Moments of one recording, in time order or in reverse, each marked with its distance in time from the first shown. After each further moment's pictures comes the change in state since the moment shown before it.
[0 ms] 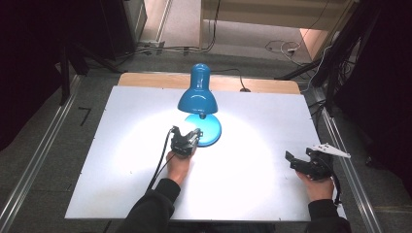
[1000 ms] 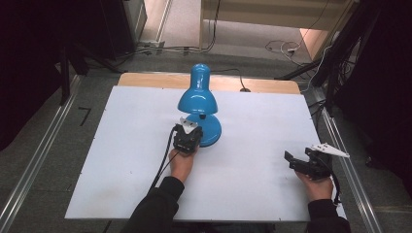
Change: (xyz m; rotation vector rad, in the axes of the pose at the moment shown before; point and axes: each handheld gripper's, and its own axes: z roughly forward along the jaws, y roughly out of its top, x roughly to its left) left arm -0.005 0.006 0.009 0.015 0.031 0.002; right arm 0.002 0.001 0.000 0.001 0.006 -0.007
